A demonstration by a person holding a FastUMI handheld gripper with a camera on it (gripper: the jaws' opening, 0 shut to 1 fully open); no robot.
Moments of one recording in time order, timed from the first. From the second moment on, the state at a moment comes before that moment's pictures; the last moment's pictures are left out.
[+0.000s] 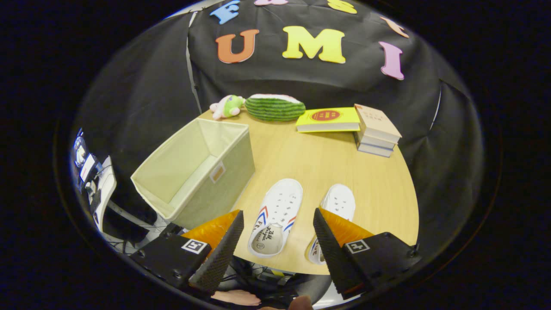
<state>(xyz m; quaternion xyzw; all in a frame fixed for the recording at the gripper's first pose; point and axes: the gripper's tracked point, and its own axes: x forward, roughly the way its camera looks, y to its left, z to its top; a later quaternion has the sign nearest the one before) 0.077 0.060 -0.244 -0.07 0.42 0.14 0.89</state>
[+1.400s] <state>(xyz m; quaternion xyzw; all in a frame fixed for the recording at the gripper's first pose) 0.094 0.067 -0.386 0.07 0.61 0.12 0.78</state>
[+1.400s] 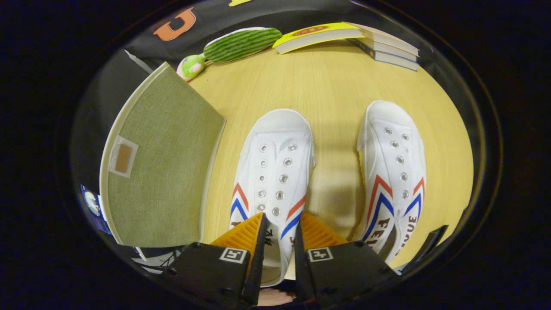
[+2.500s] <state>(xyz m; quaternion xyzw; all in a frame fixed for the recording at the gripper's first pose) 0.051 0.073 -0.232 0.22 0.53 0.10 0.81</state>
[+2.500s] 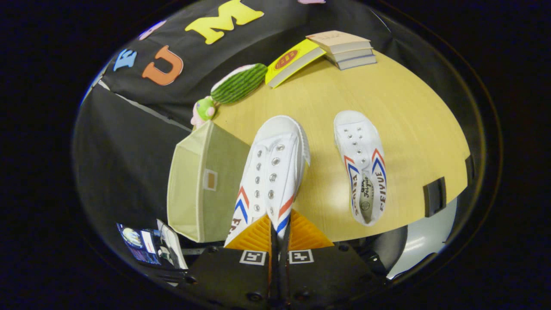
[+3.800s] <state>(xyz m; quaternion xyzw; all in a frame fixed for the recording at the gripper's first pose) 0.107 0.316 -0.203 0.24 0.52 0.15 0.81</state>
